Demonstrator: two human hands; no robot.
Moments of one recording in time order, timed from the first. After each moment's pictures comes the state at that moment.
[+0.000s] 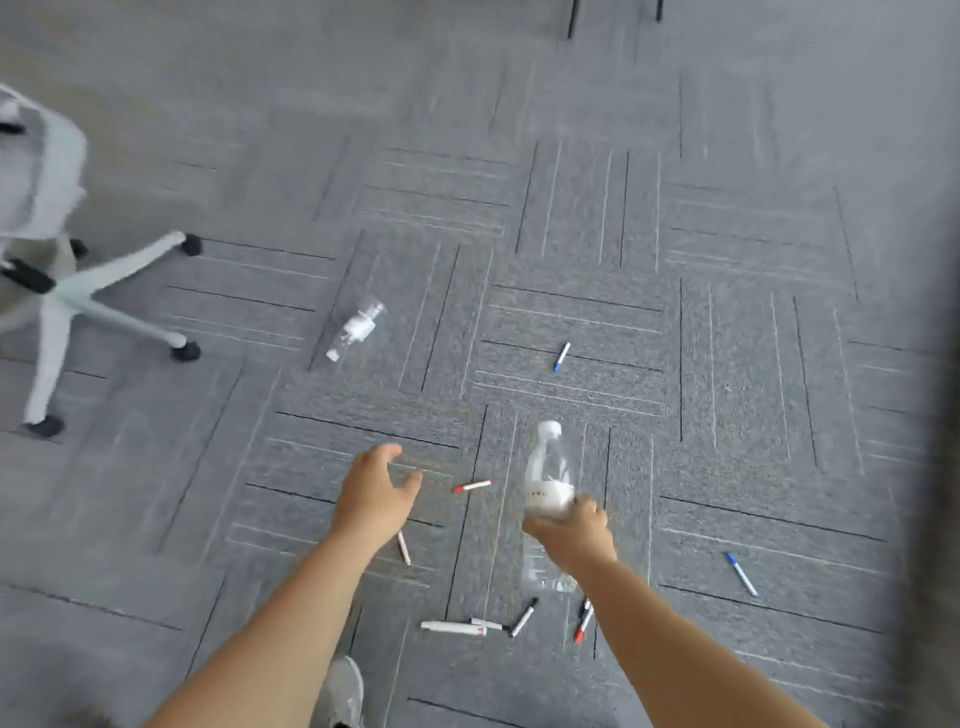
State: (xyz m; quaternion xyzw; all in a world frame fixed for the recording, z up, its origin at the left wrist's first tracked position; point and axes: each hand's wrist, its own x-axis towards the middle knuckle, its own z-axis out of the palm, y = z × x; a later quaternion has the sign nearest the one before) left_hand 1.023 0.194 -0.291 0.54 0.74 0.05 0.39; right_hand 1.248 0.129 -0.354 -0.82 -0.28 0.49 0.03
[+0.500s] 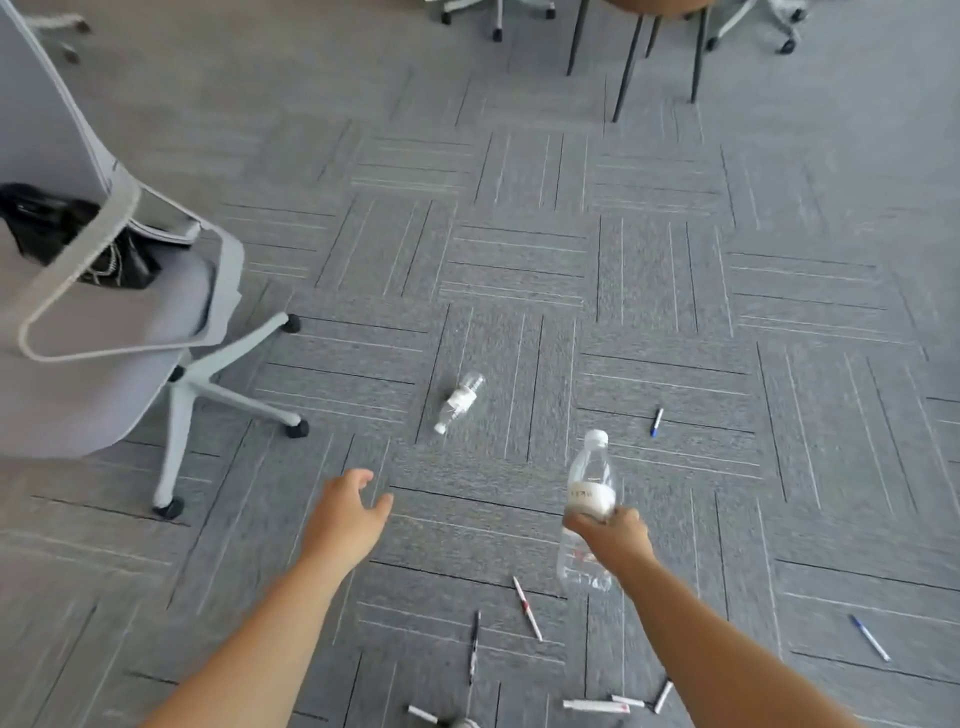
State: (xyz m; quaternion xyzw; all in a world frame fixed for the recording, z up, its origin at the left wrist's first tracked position) left_hand 0.723 0.335 -0.196 0.53 0.76 0.04 0.38; right_hand 1.025 0.270 -0.272 -0.84 -0.22 0.48 0.14
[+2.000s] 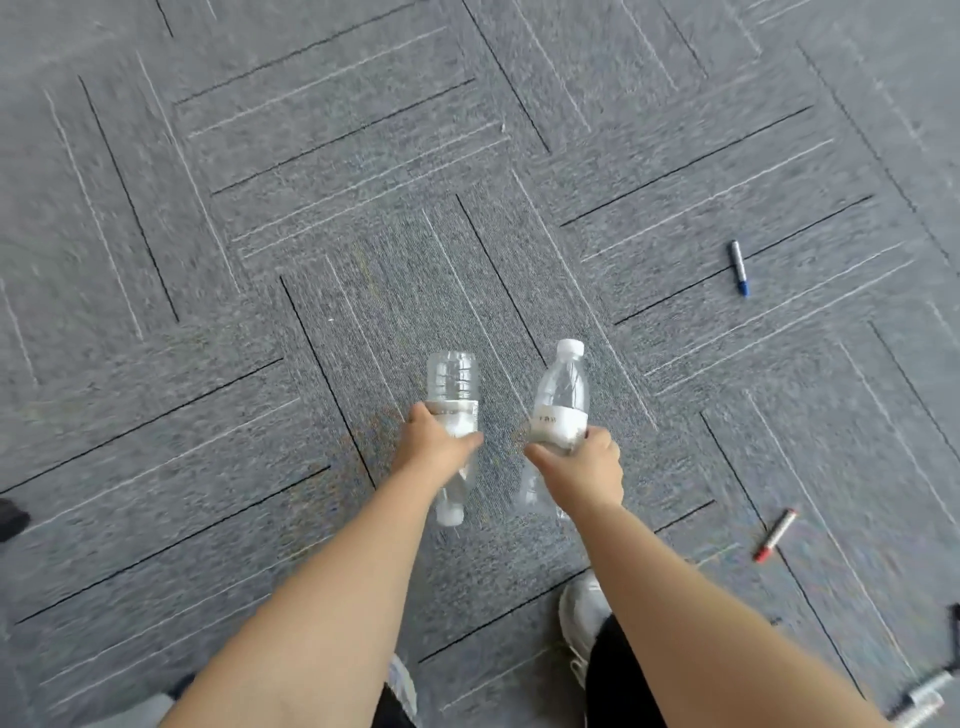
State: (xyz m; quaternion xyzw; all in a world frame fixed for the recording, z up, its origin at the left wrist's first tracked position) left_hand 0.862 0.733 -0.678 0.63 0.61 -0.20 0.43; right_hand 0.952 0.598 -0.654 -0.90 0.04 0.40 0.18
